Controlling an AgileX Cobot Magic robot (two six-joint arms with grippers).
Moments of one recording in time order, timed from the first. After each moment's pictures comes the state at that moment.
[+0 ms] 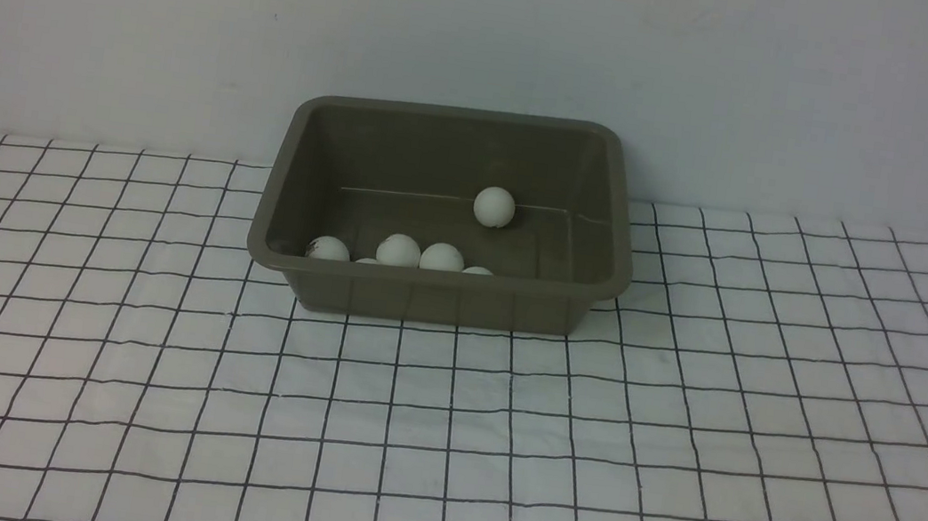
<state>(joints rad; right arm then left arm) 0.20 0.47 -0.20 0.13 0.50 -0.23 0.29 -0.01 0.02 -0.08 0.41 0.08</state>
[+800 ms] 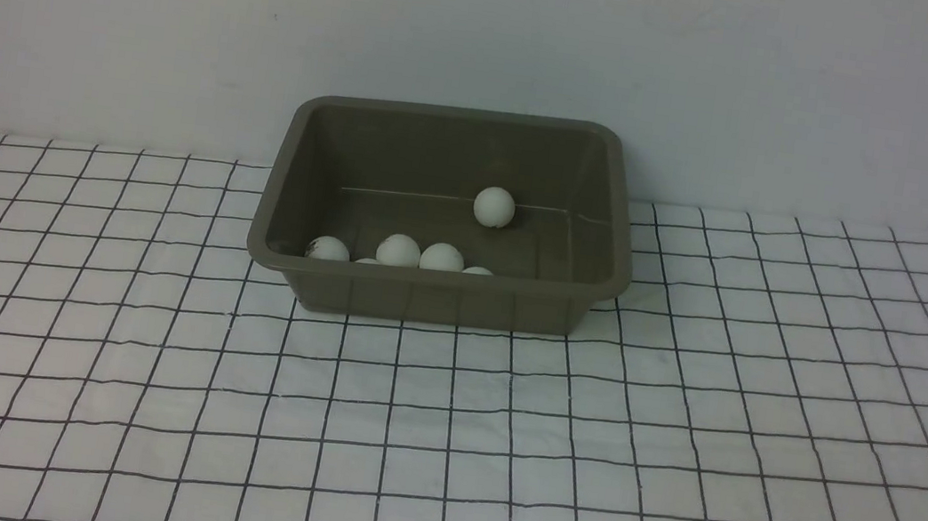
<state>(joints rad) 0.06 0.01 -0.11 0.22 0.28 -0.25 0.29 -0.01 0.02 -0.08 0.41 0.08</state>
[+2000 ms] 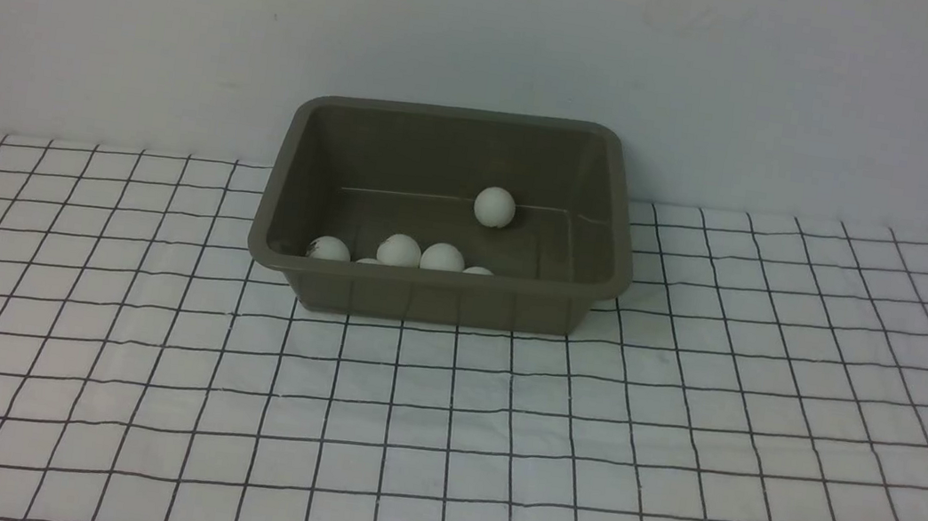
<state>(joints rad) -0.05 -0.01 0.02 0.25 0.41 -0.25 0.29 -0.01 0.02 -0.08 0.41 0.08</state>
